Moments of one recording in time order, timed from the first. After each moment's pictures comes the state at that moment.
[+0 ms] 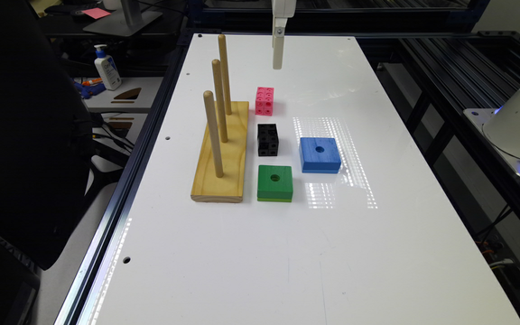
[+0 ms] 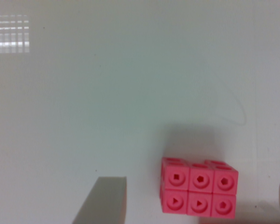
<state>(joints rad) -0.27 0.16 0.02 -2.26 0.00 2.43 0.54</state>
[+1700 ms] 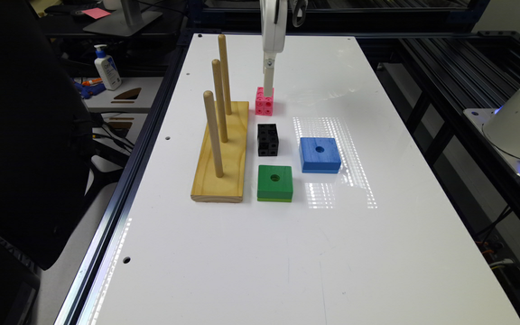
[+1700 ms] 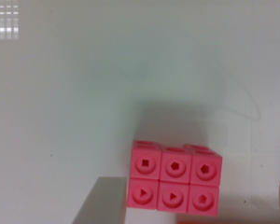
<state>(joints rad) -0.27 0.28 0.07 -2.25 0.00 2.55 0.57</state>
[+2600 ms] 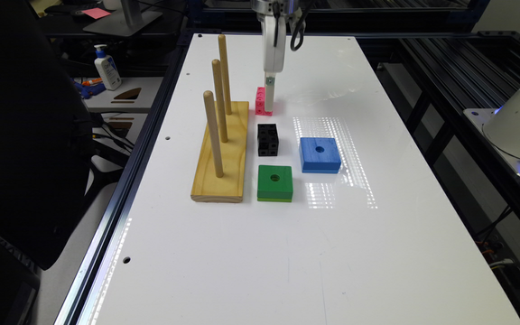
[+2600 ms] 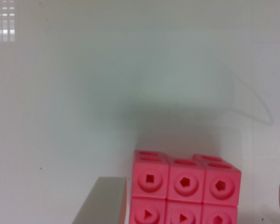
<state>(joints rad) -0.27 0.40 0.06 -2.25 0.00 2.66 0.57</state>
